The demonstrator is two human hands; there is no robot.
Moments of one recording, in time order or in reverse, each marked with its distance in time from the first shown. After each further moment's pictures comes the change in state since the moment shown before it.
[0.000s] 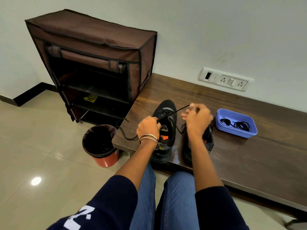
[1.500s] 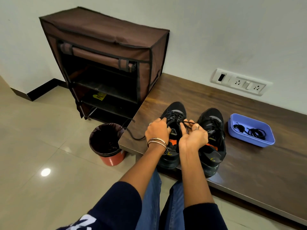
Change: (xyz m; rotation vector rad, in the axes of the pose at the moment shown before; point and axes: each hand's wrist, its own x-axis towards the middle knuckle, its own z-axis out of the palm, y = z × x) left_hand 0.012 -0.002 0.012 0.016 -0.010 0.043; right_hand -0.026 0.023 0.039 1.022 0.181 0.685
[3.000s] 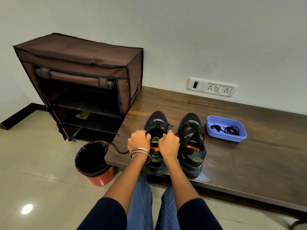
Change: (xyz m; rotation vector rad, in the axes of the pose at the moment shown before) left_hand -0.006 -0.005 -0.006 -0.013 0.033 -0.068; right_hand -0.018 -0.003 -0.011 -1.659 -0.218 -0.490
